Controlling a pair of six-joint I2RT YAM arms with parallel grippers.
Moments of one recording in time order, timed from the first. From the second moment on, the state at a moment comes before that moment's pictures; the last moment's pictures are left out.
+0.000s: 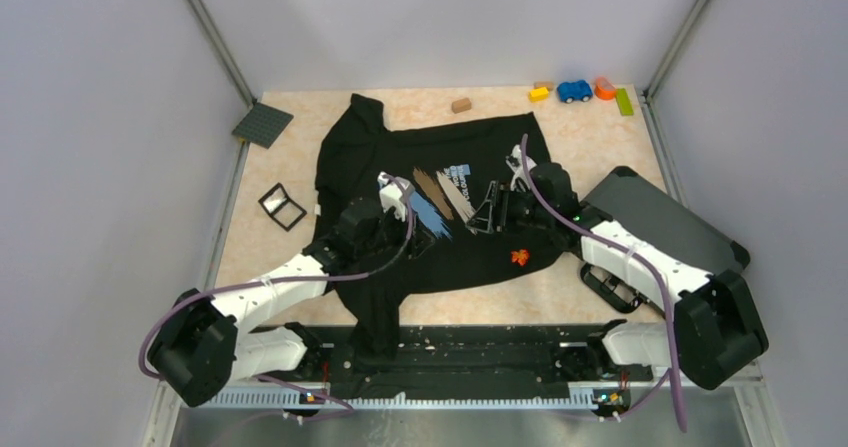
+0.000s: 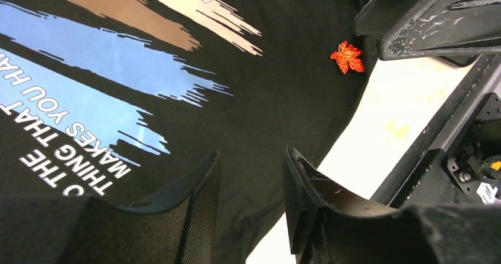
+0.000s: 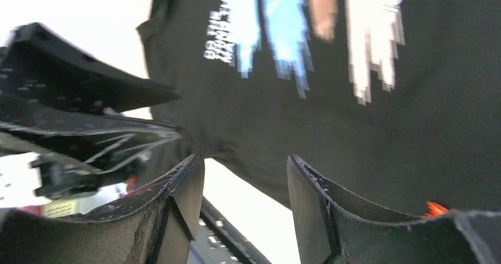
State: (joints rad) left arm -0.66 1.15 0.55 0.16 0.23 -0.34; right arm 0.52 1.25 0.76 -0.07 -0.45 0.62
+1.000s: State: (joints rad) left arm -0.66 1.08 0.52 0.08 0.00 -0.58; right arm 0.65 1.39 0.71 -0.42 0.21 0.45
